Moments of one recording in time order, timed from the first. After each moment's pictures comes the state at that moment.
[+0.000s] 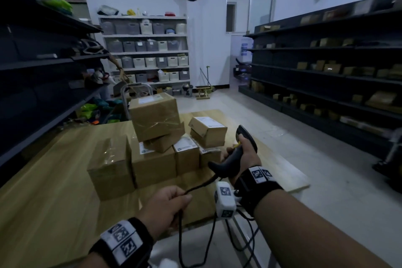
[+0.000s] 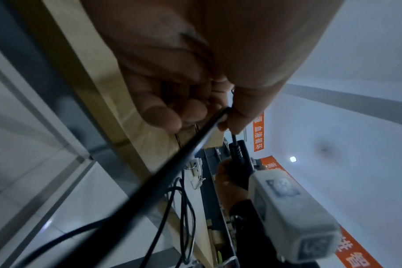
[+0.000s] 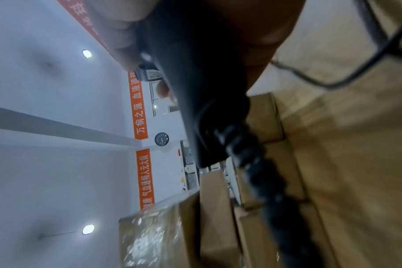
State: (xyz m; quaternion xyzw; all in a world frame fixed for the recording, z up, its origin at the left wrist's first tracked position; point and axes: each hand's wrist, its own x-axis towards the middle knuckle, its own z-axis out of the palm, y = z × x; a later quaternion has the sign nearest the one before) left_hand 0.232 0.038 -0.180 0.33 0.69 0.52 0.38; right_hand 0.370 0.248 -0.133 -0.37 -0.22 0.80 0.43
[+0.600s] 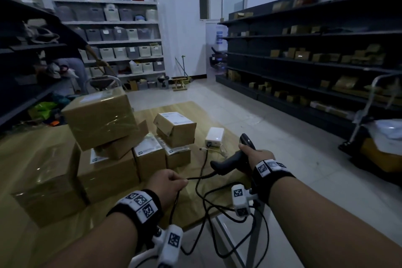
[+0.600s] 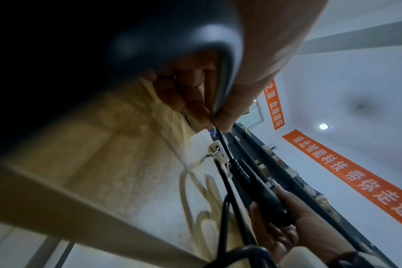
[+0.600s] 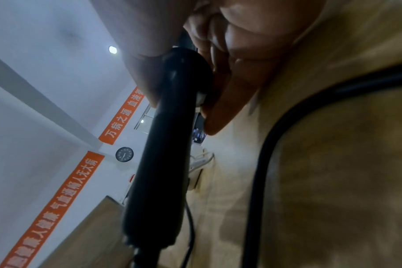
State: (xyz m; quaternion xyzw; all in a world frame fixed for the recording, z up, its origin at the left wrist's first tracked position) left_hand 0.247 0.175 -0.181 0.42 0.79 0.37 0.27; right_hand 0.475 0.352 -0.168 -0.58 -0.46 0.54 0.40
